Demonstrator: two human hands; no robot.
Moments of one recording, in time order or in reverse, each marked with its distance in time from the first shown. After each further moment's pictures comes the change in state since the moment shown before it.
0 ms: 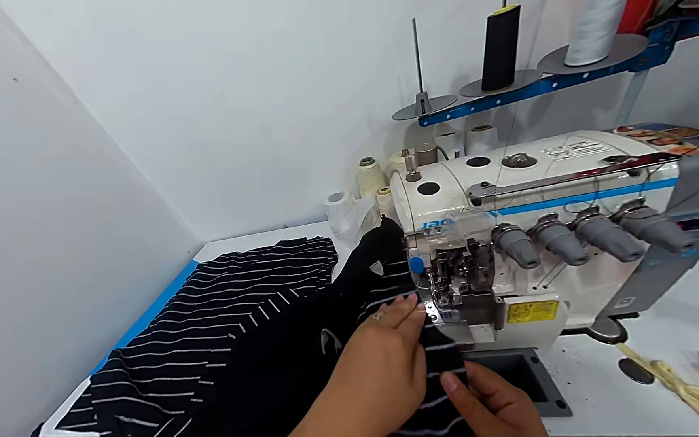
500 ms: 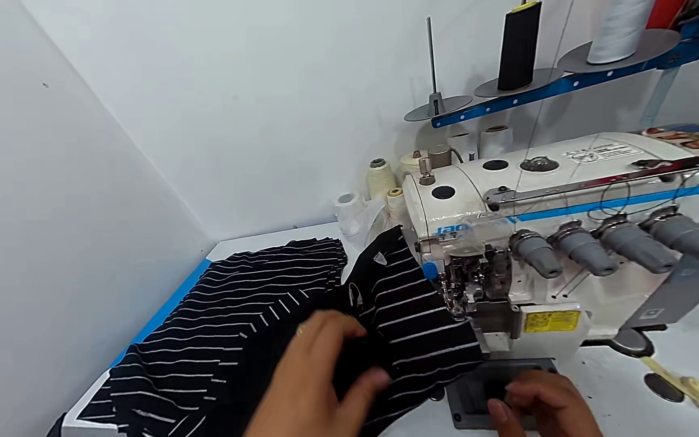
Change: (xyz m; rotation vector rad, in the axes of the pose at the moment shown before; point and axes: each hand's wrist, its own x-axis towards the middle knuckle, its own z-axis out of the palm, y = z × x) left_hand -0.044 -0.033 -0.057 -0.036 0.124 -0.084; right_hand 0.001 0.020 -0.035 -0.519 0.089 -0.533
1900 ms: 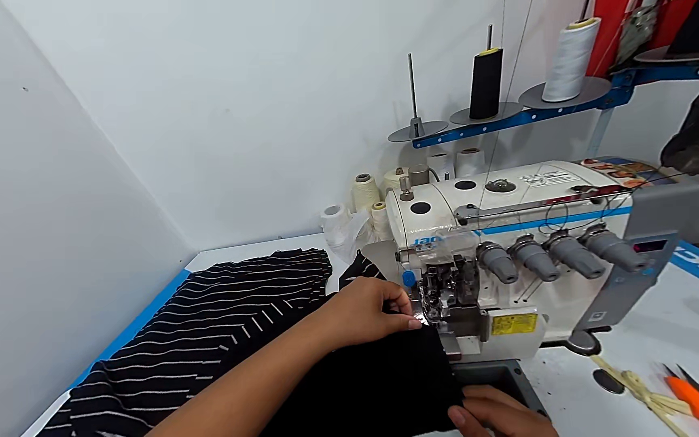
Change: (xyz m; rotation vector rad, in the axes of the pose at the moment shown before) left_hand 0.111 -0.006 0.037 -0.280 -0.658 -0.074; right_hand 0.004 -0.013 -0.012 0.018 -0.183 0.123
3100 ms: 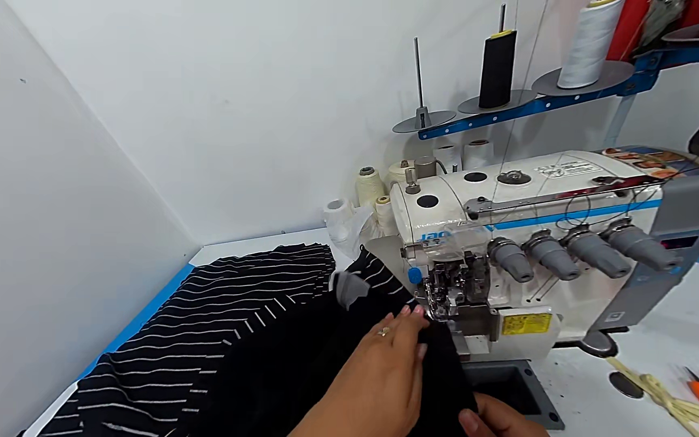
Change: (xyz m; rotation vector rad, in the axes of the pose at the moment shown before) left_hand -0.044 0.013 0.078 0.247 0.509 0.237; right_hand -0.003 -0.016 0.007 0.481 -0.109 0.318
